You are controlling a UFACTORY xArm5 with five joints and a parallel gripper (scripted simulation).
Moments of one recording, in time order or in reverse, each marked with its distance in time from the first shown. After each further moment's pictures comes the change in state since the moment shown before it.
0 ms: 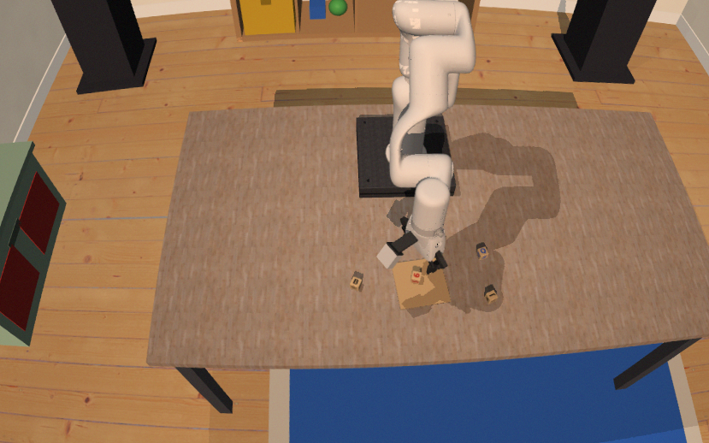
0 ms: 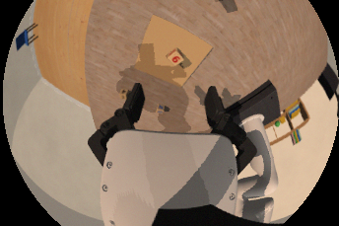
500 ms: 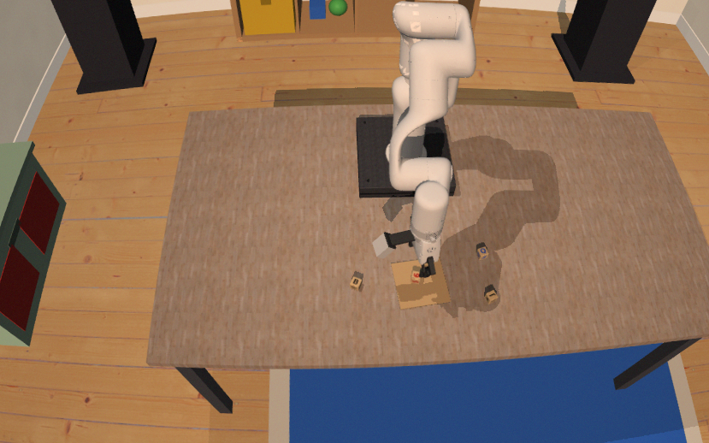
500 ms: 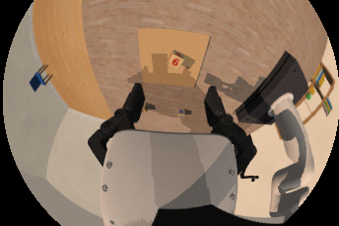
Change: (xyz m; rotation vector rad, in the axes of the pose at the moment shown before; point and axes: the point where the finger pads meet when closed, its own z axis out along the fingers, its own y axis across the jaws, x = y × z) arm 0.000 0.000 0.012 0.000 0.000 0.374
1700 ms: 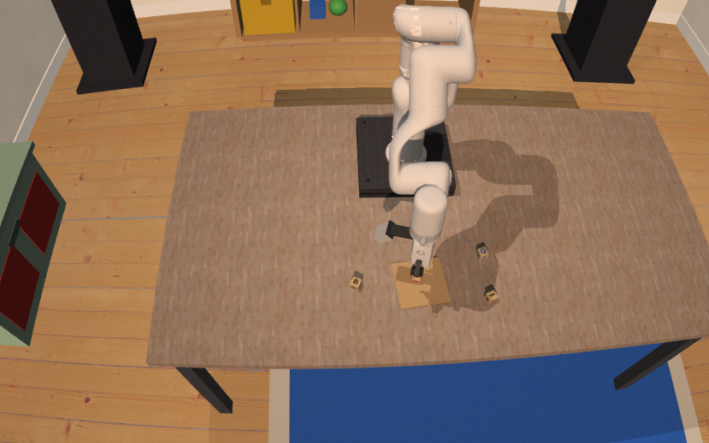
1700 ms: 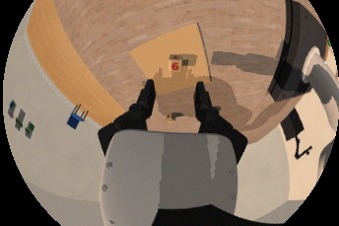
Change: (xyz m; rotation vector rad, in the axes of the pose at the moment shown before) arm 0.000 0.000 0.015 0.001 0.000 0.485
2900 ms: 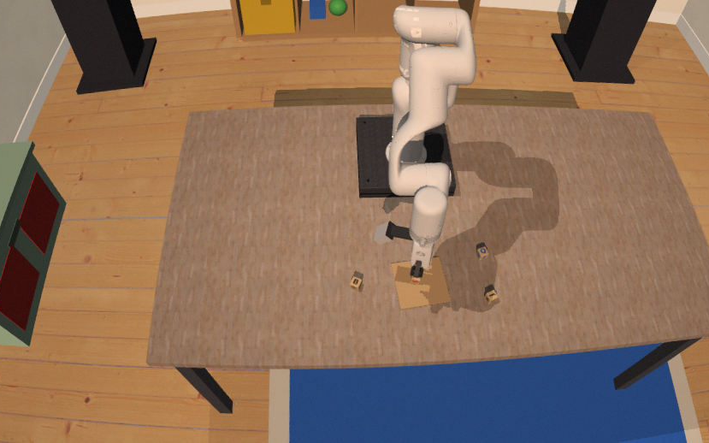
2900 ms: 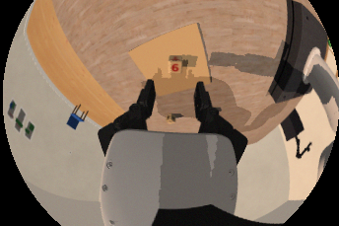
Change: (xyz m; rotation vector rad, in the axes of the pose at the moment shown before) arm 0.000 0.000 0.004 -0.001 0.000 0.000
